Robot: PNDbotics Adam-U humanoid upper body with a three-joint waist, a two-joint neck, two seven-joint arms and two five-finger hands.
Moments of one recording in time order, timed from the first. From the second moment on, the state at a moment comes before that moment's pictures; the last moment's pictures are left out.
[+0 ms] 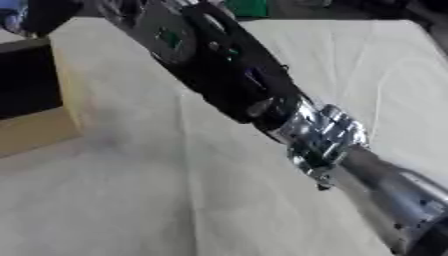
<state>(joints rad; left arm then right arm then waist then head) -0.48 0.46 0.05 -1.98 -0.07 0.12 0.40 -1.19 -0.54 0.45 -1.51 0.54 0.48 0.50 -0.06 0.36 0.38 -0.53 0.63</state>
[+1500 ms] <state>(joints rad) -0.51 0.45 0.05 -1.98 -0.07 0.11 0.39 -1.17 -0.46 0.49 -1.42 0.65 0.36 0.60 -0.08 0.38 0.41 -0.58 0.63</state>
